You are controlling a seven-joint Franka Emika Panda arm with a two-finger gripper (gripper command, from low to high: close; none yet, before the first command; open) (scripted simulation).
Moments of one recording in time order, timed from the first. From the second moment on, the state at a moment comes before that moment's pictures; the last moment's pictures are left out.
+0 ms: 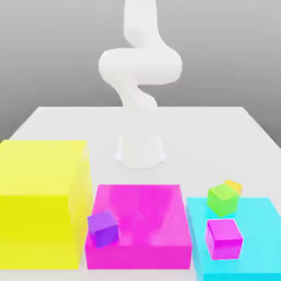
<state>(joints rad) -0.01 -0.74 0.07 -2.34 0.01 2.34 0.90</state>
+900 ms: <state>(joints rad) -0.02 -0.12 0.80 -2.81 0.07 2.81 2.06</state>
